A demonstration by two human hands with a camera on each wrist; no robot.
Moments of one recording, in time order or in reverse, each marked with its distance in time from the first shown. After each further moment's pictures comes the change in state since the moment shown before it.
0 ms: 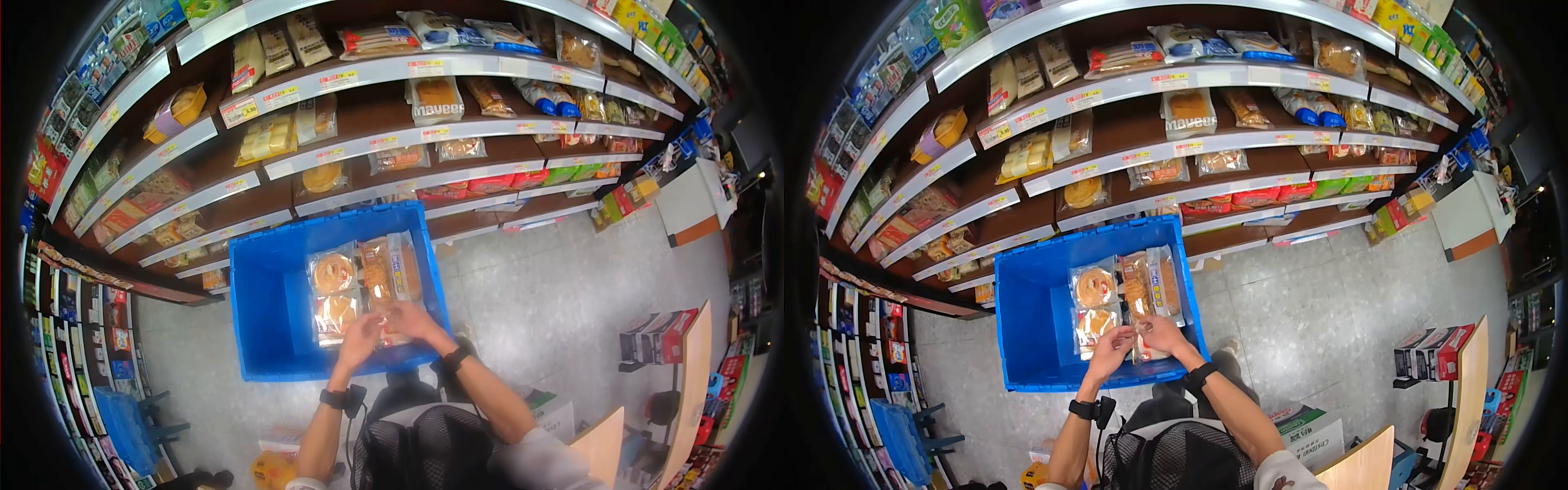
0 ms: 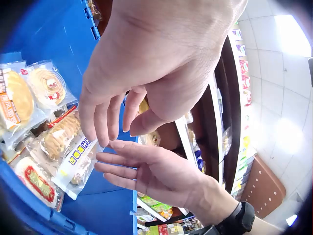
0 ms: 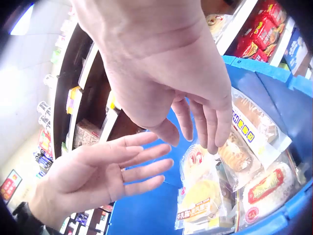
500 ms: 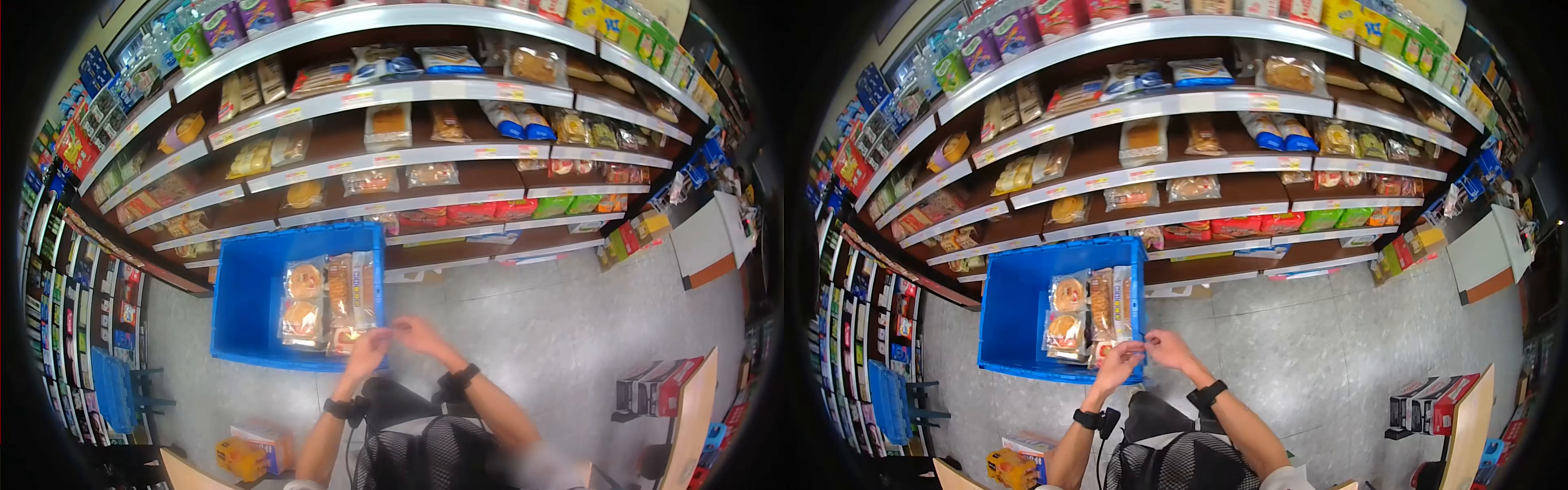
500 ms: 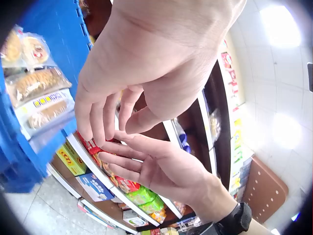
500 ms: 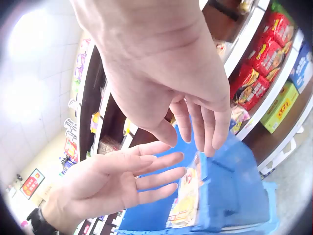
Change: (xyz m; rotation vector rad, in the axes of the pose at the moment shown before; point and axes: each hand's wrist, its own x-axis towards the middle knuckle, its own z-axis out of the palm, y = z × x) left_hand 0.018 0.015 0.180 0.128 0.101 0.040; right_hand -0.082 0.063 -0.154 0.013 -0.015 -0.143
